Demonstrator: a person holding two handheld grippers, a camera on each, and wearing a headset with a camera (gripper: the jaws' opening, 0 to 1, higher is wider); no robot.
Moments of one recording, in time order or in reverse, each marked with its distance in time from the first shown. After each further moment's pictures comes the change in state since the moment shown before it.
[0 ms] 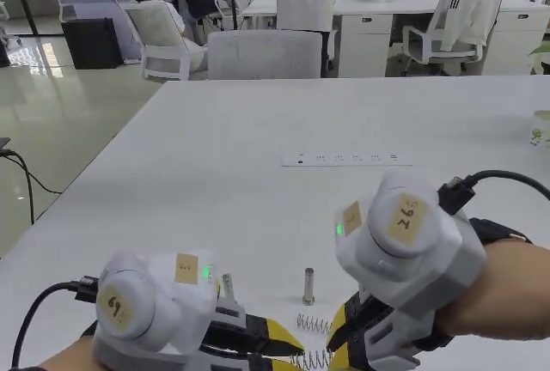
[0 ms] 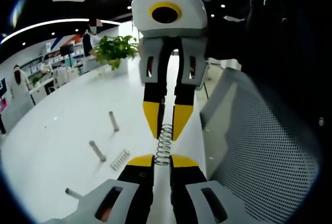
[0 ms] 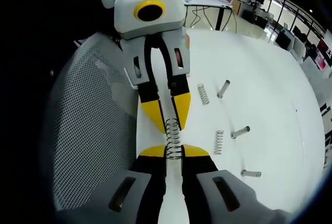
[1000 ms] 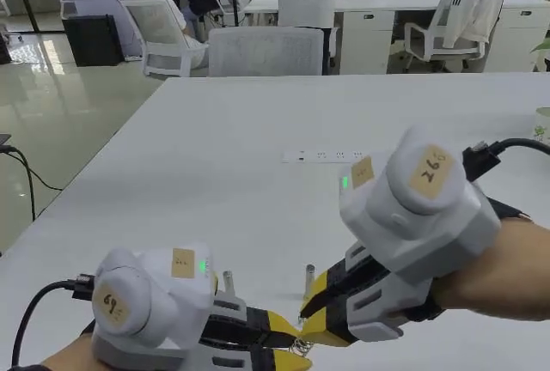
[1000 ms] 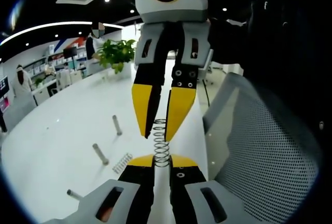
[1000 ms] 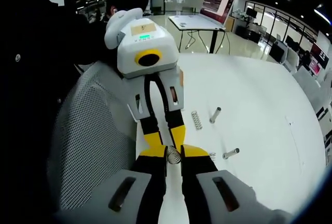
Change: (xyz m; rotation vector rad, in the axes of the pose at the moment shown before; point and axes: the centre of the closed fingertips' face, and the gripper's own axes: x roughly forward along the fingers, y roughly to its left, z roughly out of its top) left arm -0.002 0.005 0.006 -0.018 -0.042 0.022; right arm -0.019 -0.006 0.044 0.004 -0.182 -0.036
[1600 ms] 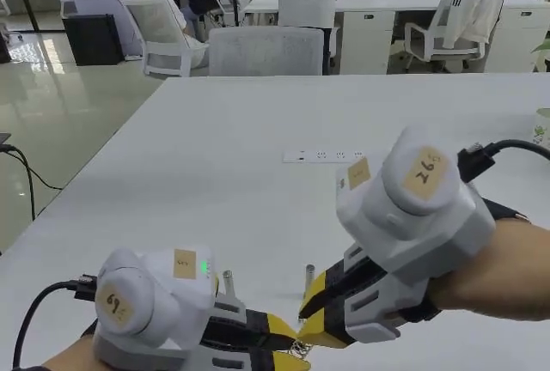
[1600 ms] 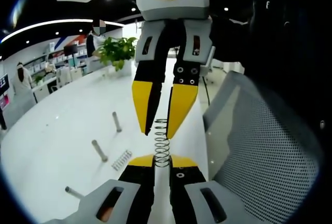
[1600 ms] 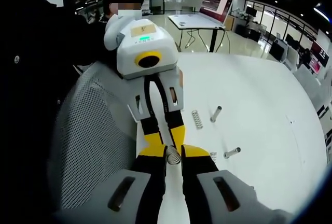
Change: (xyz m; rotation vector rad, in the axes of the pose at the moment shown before) left arm 0.001 0.000 -0.006 -0.012 0.018 0.000; right arm 0.001 -0.001 -0.003 0.013 0.011 0.006
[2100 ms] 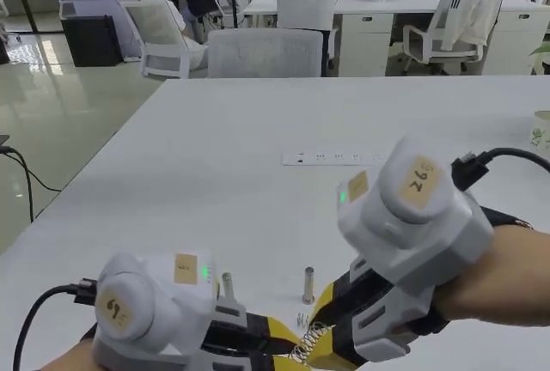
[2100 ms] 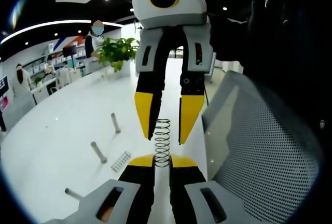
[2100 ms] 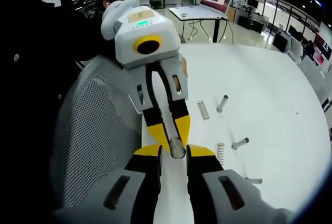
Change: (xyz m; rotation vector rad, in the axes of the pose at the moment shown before) left arm 0.001 -0.003 0.002 0.011 -0.004 -0.007; right arm 0.006 0.008 -0.016 0.033 0.064 0.046
